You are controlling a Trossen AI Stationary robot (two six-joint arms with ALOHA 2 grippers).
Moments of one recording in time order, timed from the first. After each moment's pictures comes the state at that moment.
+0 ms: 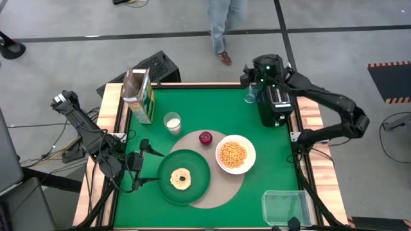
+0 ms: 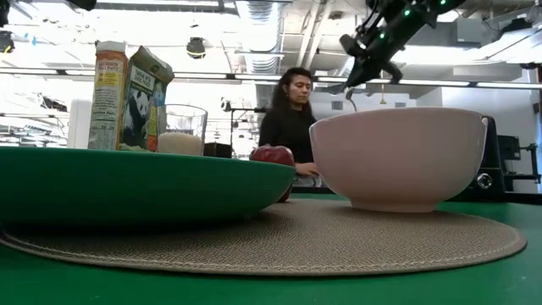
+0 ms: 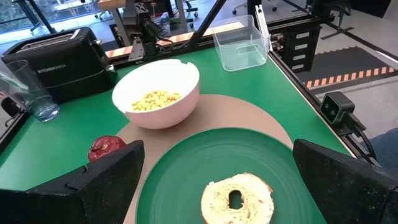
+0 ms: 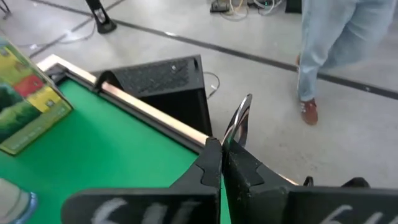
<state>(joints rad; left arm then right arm) -0.80 0.87 0.66 -0.28 -0.66 -0.17 -0.67 1.29 1.15 -0.36 0.19 0.26</state>
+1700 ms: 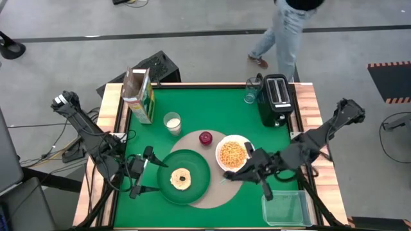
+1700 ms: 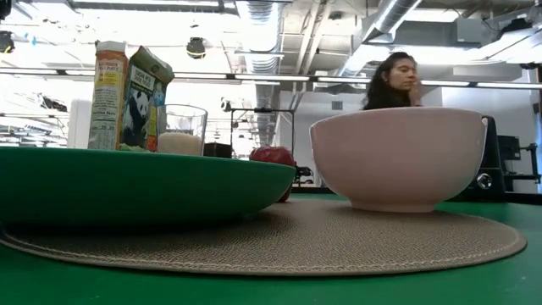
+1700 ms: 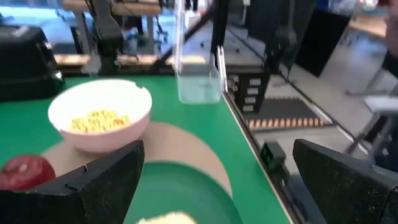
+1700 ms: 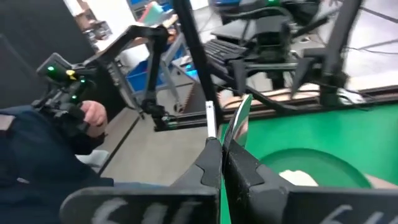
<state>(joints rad) -0.81 0.94 0.66 -0.03 -0.56 -0.29 0.59 1.27 1.26 -0.15 0.29 0.39</state>
